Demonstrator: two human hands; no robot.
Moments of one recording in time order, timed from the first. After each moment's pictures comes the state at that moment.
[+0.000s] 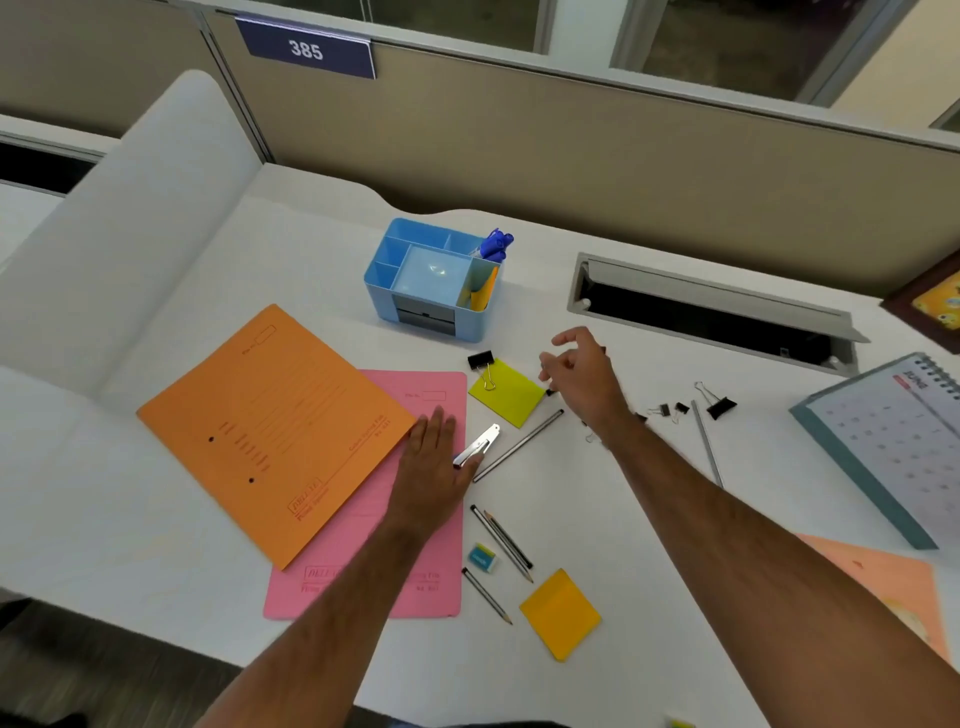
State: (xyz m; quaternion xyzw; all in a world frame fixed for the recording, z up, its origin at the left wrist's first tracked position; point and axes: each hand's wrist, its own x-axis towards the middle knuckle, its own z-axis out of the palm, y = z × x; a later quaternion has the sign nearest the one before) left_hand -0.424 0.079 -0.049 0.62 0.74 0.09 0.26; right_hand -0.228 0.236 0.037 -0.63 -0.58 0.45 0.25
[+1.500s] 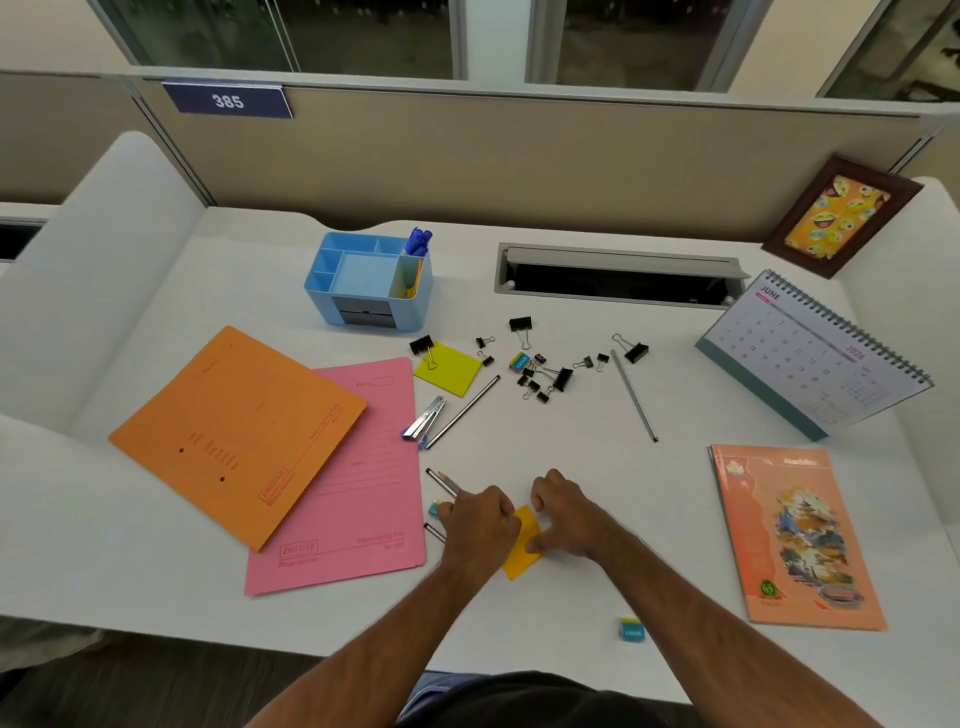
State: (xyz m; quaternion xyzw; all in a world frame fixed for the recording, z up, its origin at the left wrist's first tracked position) left_hand -0.277 -0.012 -0.022 0.58 0.75 0.10 0.32; right_hand -0.110 0.028 -0.016 -0.55 -0.72 0.41 -0.07
